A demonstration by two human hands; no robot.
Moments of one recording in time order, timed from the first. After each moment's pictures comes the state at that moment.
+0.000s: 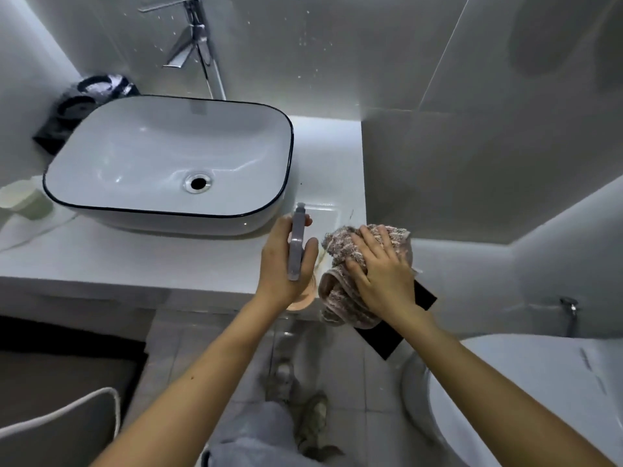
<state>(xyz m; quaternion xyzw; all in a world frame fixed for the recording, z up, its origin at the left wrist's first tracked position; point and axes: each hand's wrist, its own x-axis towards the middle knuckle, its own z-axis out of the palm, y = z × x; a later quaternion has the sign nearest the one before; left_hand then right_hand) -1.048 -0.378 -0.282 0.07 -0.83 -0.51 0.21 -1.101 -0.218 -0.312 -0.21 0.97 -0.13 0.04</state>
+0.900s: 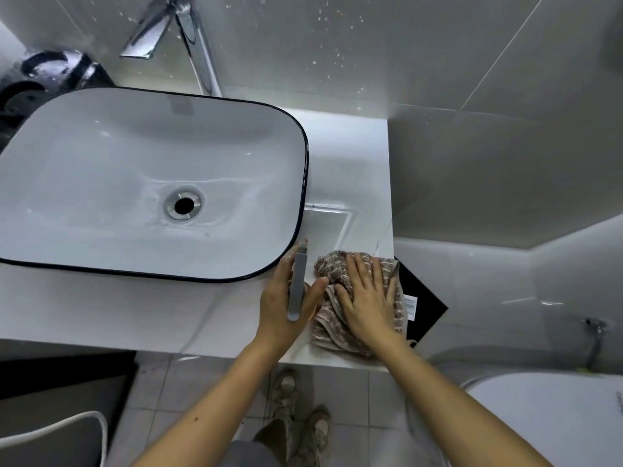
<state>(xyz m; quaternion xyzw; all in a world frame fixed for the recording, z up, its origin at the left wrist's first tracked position) -1.127 -0.428 -0.367 0.13 -0.81 -0.55 0.15 -1.186 -0.285 -0.422 -0.15 0.96 -0.13 0.18</state>
